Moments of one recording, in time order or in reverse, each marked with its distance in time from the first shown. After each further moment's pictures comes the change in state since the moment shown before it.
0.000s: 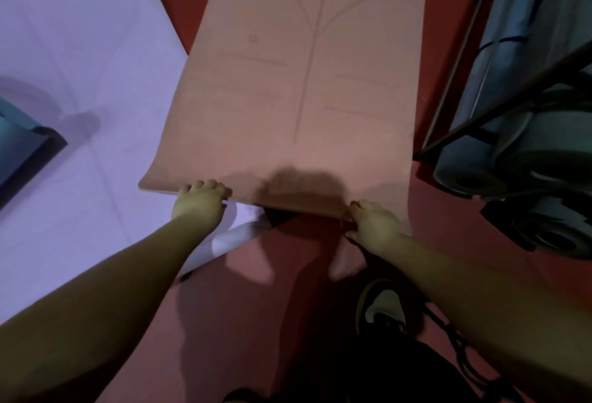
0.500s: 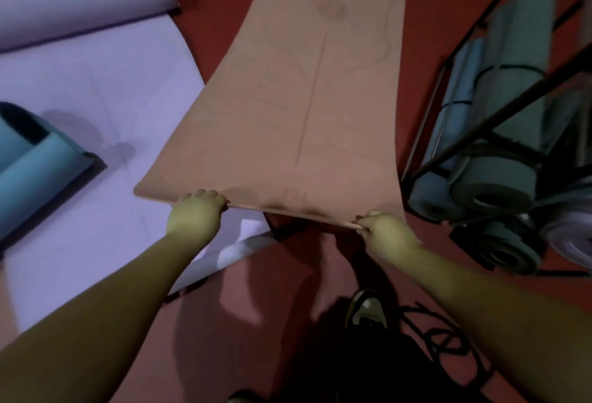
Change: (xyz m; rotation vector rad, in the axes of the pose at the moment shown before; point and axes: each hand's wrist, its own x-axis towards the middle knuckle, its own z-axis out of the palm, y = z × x) left_hand -0.084 -0.026 -0.080 -0.092 0.317 0.064; right_hand -0.082 -0.018 -0.098 0.114 0.197 -0.006
